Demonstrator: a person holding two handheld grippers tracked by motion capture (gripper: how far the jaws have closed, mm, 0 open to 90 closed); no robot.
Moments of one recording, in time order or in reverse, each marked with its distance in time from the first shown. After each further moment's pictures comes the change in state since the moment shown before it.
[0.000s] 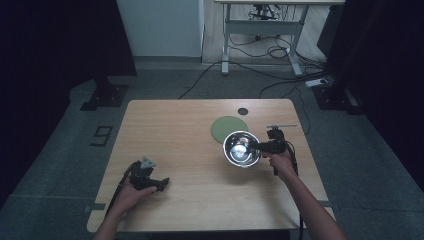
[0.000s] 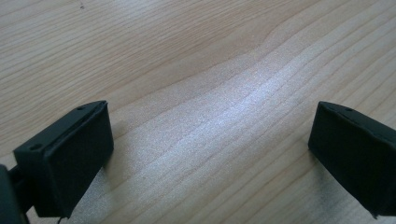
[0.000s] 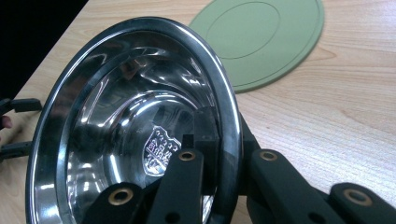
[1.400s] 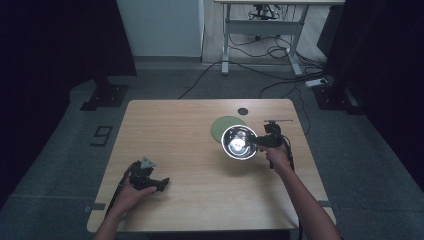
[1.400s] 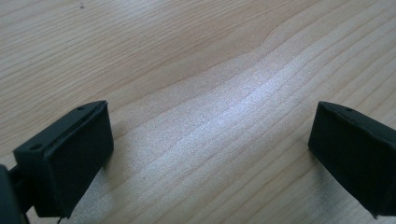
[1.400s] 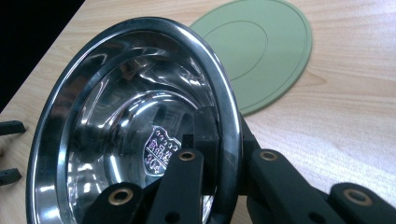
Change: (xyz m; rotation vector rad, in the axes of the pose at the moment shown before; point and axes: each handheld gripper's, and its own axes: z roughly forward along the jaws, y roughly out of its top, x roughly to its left) left arm 0.000 0.000 0.000 0.000 0.000 -0.001; right arm -0.006 0.018 0.018 -0.018 -0.030 0.021
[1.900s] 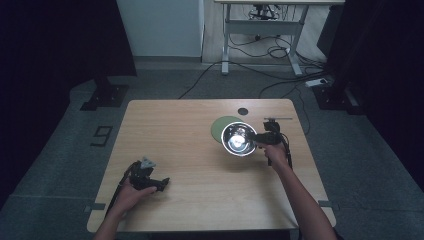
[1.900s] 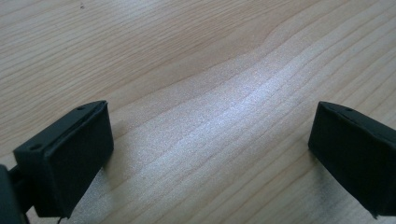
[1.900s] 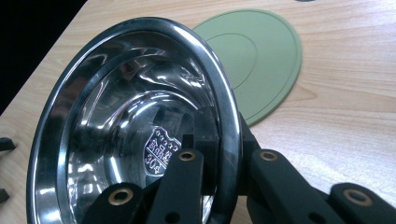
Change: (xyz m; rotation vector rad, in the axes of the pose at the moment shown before) left arm 0.000 0.000 0.000 0.000 0.000 0.000; right arm -0.006 0.006 0.009 -0.028 -0.017 0.023
